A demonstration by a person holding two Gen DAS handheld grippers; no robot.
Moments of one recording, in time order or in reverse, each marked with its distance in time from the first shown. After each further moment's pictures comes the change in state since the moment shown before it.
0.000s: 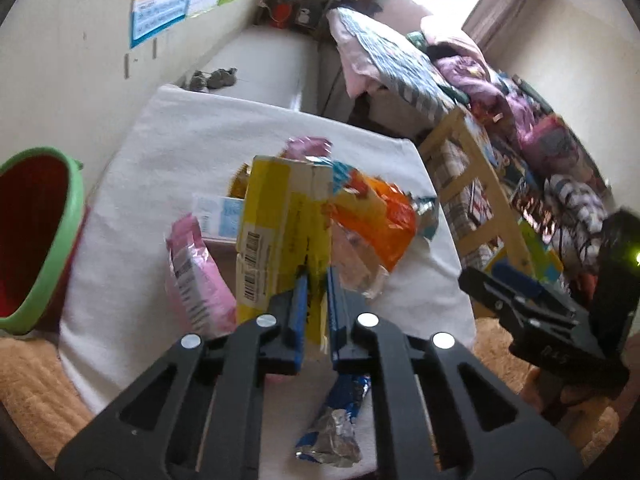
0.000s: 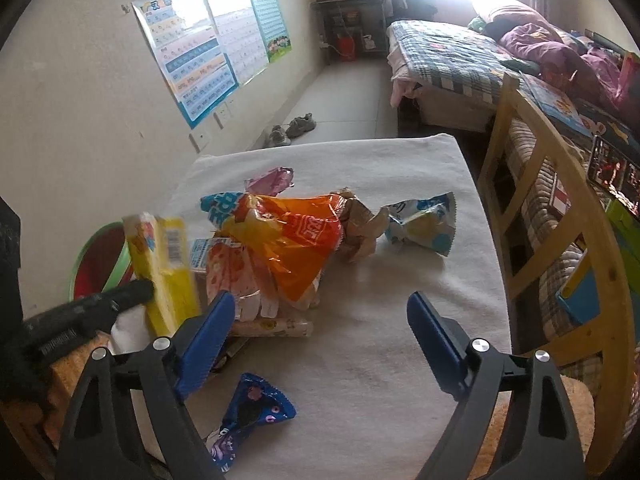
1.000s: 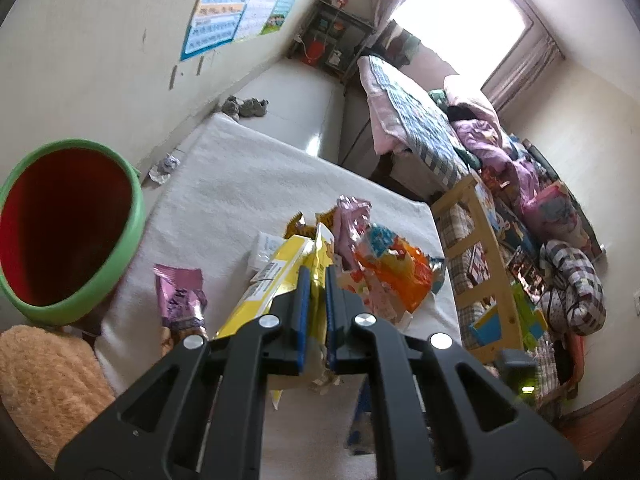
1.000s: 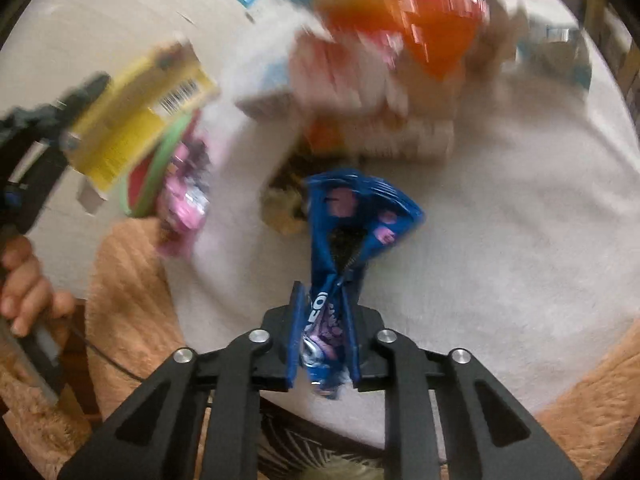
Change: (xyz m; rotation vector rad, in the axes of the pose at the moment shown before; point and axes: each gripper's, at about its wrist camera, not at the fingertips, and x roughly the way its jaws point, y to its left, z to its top) left arm -0.052 0.057 0.009 -0.143 -0.157 -0.003; right arm 0.039 0.040 -0.065 -0.005 0.393 0.305
